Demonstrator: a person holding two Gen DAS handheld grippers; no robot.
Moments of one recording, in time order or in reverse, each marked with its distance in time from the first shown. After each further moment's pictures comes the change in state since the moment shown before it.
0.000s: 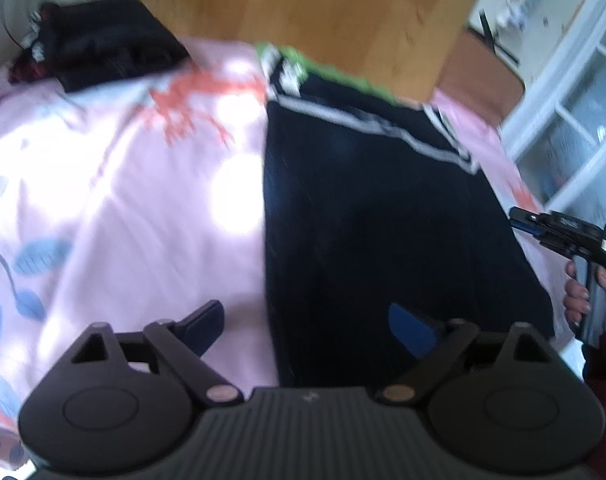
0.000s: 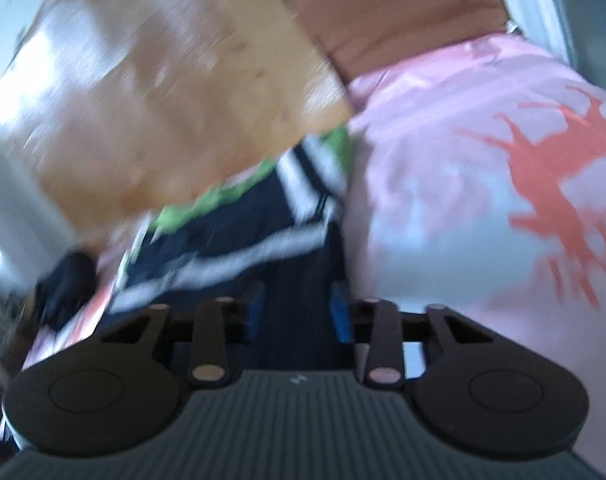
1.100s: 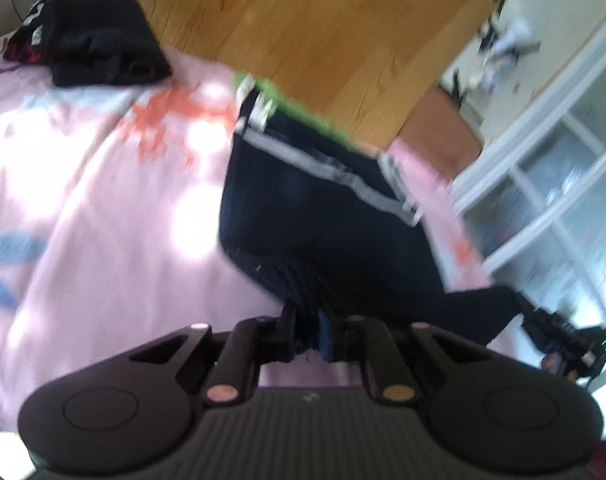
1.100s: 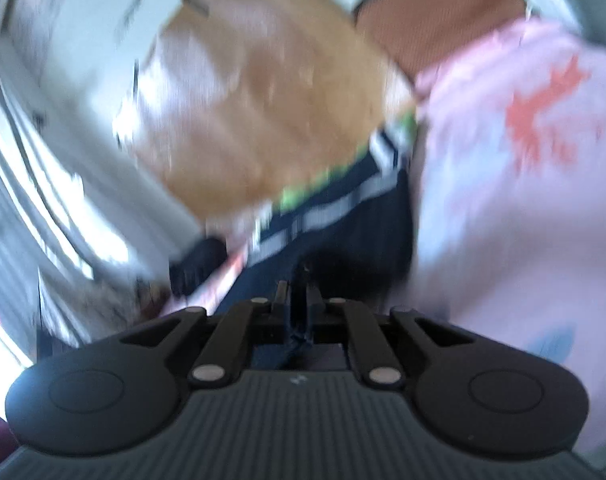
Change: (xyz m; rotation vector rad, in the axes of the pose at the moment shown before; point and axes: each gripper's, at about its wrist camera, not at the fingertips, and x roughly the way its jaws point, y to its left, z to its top) left arm -0.031 0.008 0.014 -0.154 -0.148 -0.209; right arm -0.109 -0.018 -0.029 0.110 -0.155 0.313
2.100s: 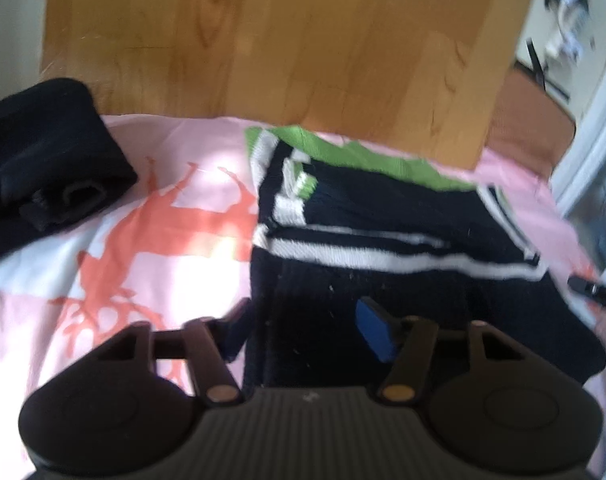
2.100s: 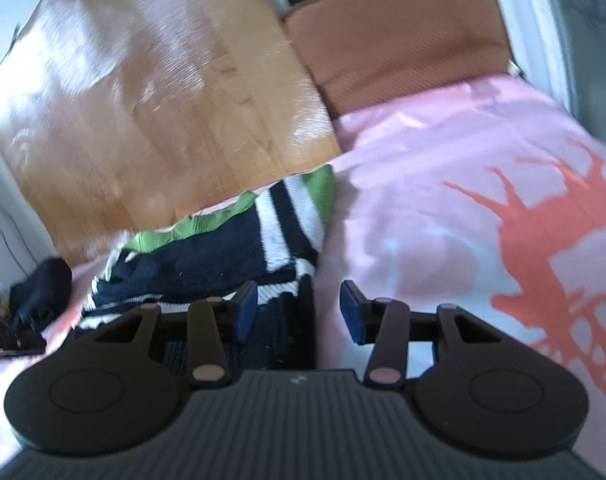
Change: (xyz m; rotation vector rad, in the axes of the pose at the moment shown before) left arm 0.161 -0.016 0.103 0.235 0.016 0.334; right arm 0.158 -0.041 0.059 -0.220 0.048 -0.402
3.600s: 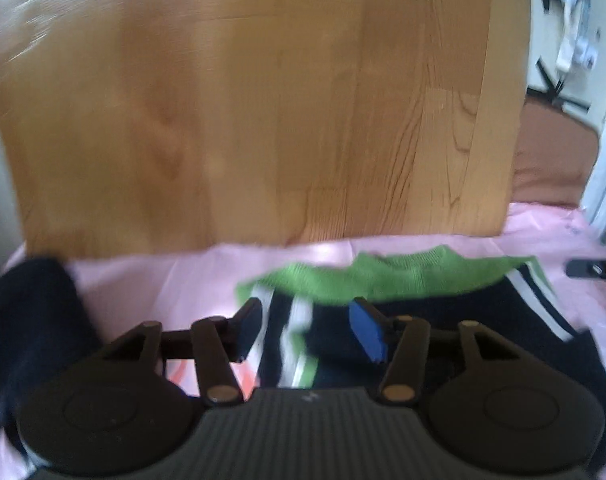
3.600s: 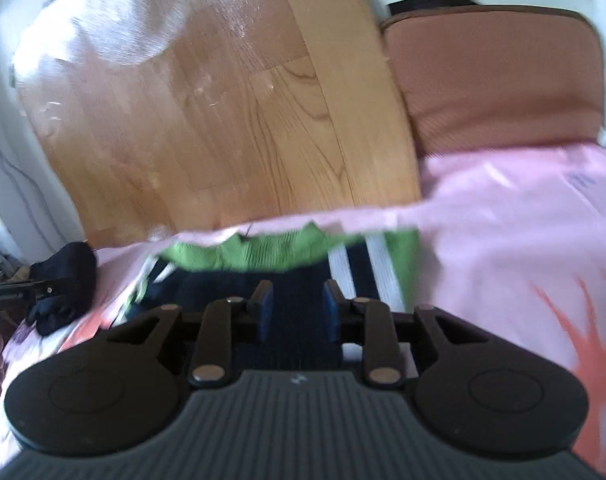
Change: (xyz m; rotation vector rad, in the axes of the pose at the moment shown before) left arm 0.048 -0.060 0.138 0.186 -0.112 0.127; right arm 0.085 0.034 0.114 -0.108 0.123 0.074
